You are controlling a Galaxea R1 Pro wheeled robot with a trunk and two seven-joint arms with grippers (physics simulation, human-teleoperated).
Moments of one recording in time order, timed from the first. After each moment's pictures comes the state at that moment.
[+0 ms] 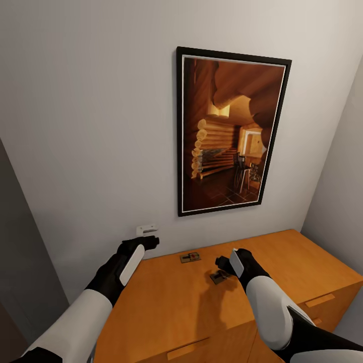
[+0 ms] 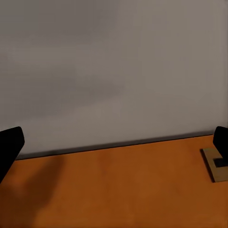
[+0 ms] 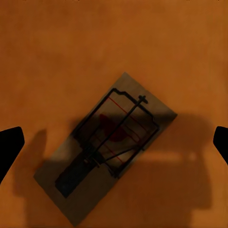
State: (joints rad) left arm -0.75 -0.08 -0.25 -0.89 0.45 0.56 0.39; right arm -0.91 0.17 -0.62 -0.39 0.18 0.56 -0.22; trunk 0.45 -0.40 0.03
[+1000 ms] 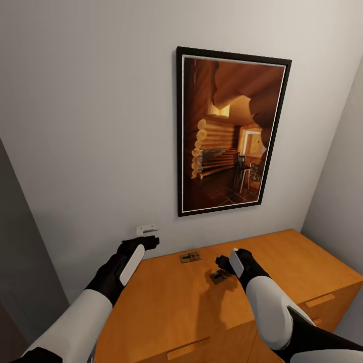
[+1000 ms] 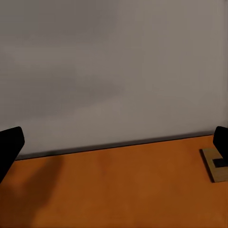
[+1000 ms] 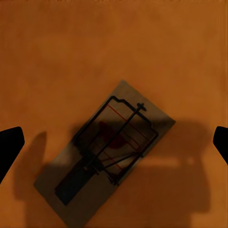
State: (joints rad) left arm -0.75 -0.08 -0.25 -0.89 0.45 0.56 0.39; right arm -0.91 0.17 -0.62 -0.39 0.18 0.54 -0.22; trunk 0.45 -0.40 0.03
